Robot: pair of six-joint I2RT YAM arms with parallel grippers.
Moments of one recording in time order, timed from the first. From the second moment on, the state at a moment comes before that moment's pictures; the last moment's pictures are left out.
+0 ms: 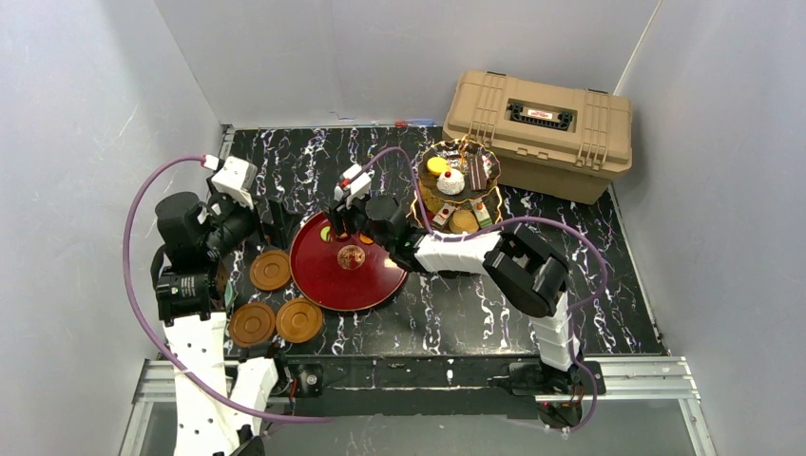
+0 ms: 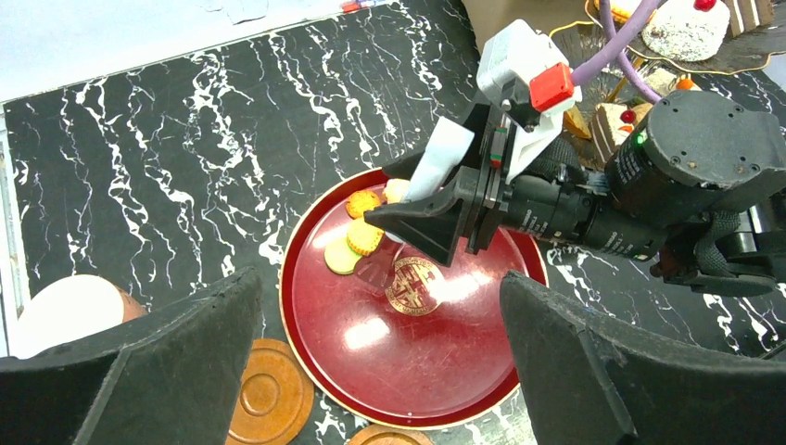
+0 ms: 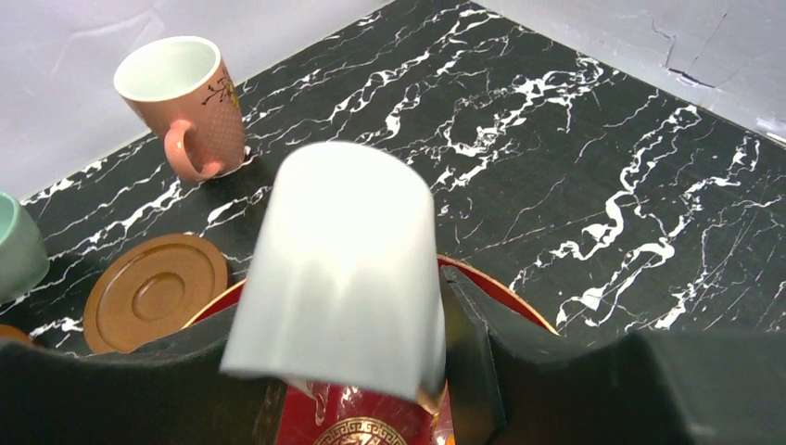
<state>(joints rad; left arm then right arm) 0.17 0.75 1.11 -0.69 0.62 0.12 1.03 2.02 1.31 0.64 0.15 0.09</state>
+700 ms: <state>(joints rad) 0.17 0.77 1.11 -0.69 0.62 0.12 1.00 2.09 1.36 0.68 0.13 0.05</state>
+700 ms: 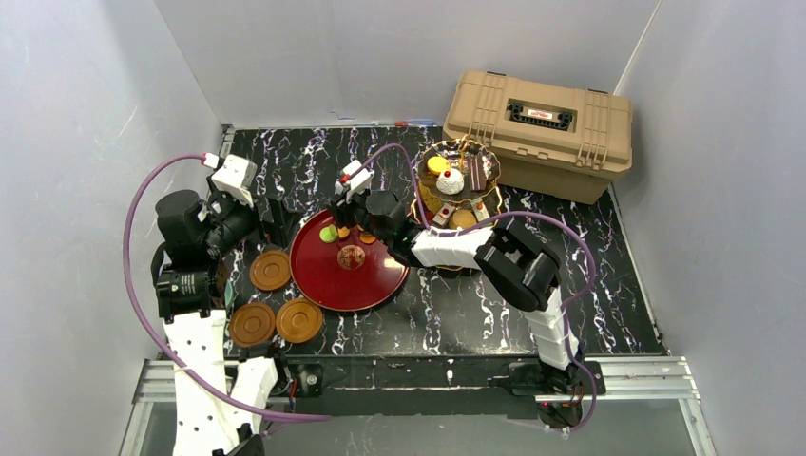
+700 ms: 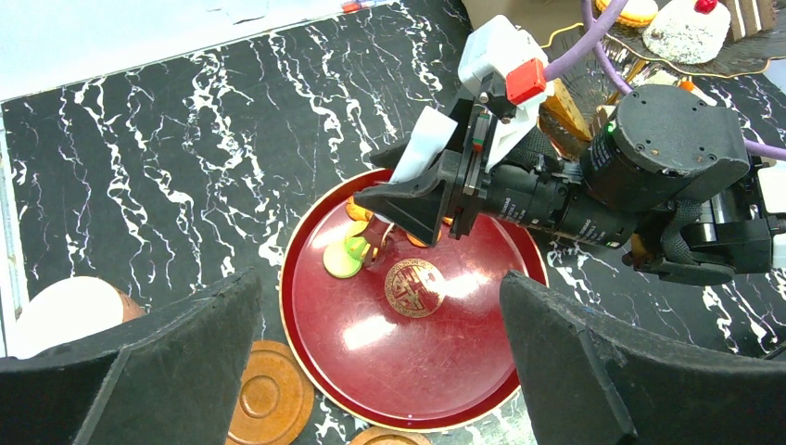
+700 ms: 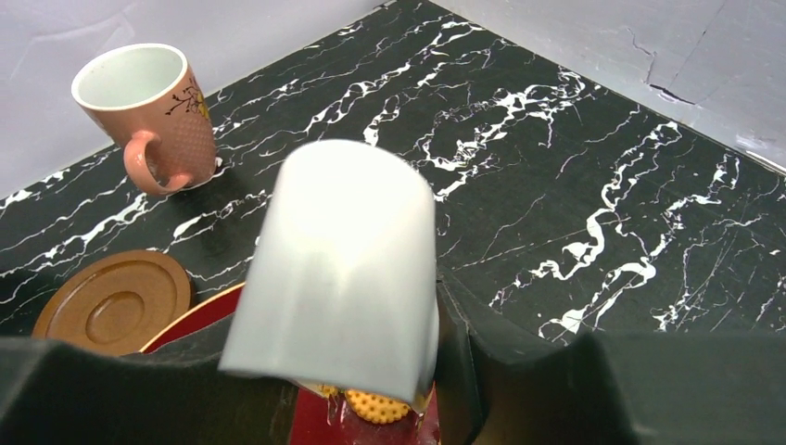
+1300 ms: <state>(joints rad) 0.17 0.76 1.11 -0.69 0.62 0.13 1.00 2.11 1.38 0.70 0.11 0.07</state>
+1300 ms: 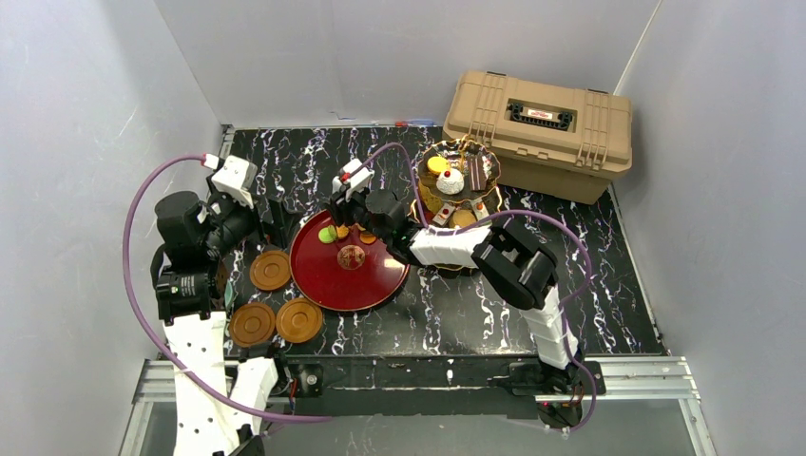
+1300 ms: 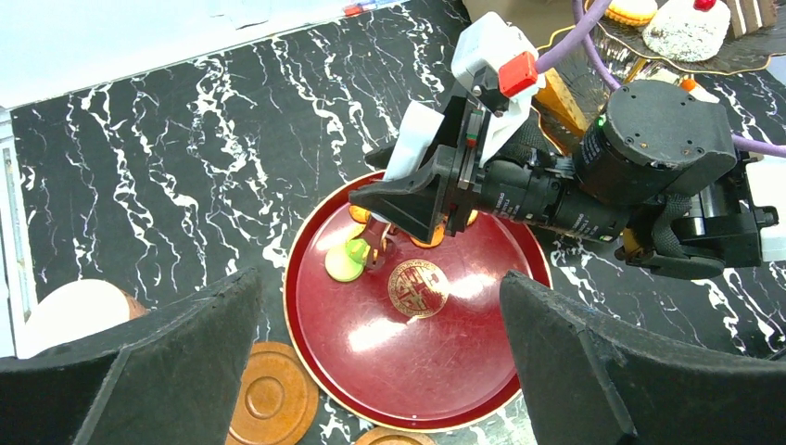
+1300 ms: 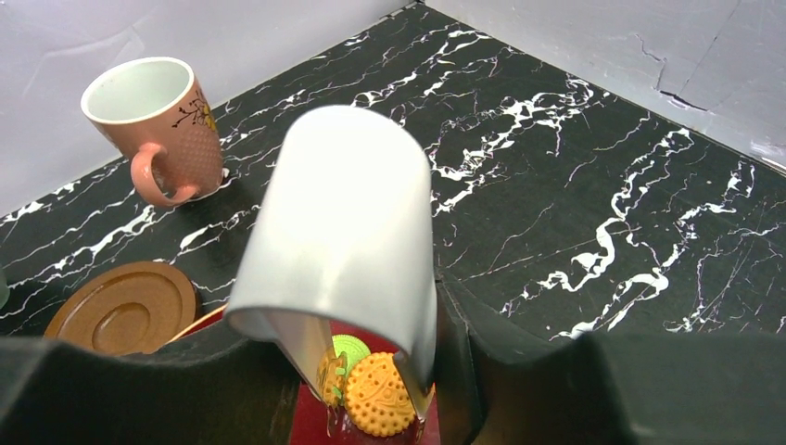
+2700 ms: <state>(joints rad) 0.17 0.78 1.13 -0.68 0.61 0.09 1.06 0.92 0.98 0.01 0.31 -0.04</state>
